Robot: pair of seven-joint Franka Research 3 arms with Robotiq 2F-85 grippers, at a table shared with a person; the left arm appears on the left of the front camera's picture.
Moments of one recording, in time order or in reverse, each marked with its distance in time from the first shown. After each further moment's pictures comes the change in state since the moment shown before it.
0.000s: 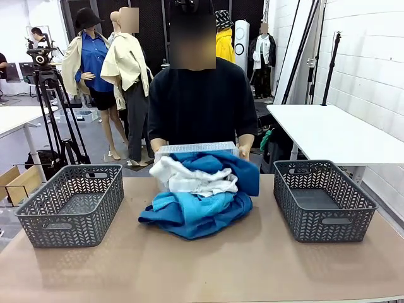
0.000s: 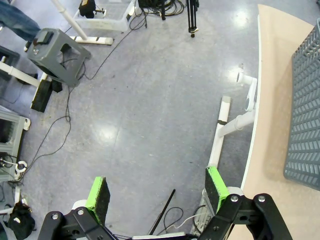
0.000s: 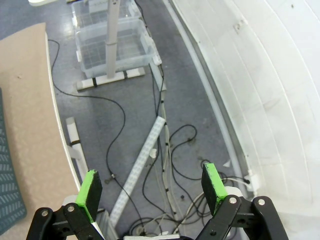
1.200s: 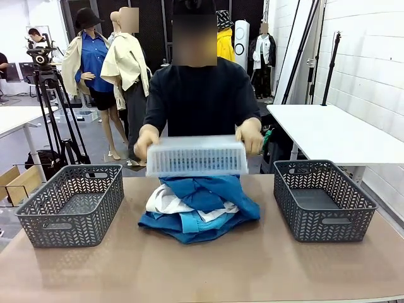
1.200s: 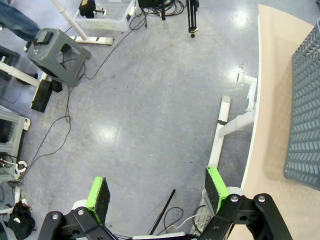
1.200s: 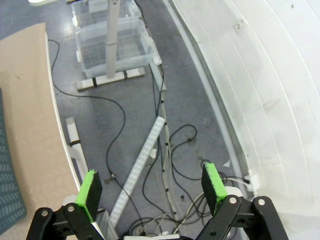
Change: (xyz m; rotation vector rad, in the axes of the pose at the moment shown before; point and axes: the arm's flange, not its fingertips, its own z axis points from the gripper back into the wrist) left arm 0.000 0.000 0.000 0.000 0.000 0.000; right arm 0.000 0.000 0.000 0.000 0.000 0.000
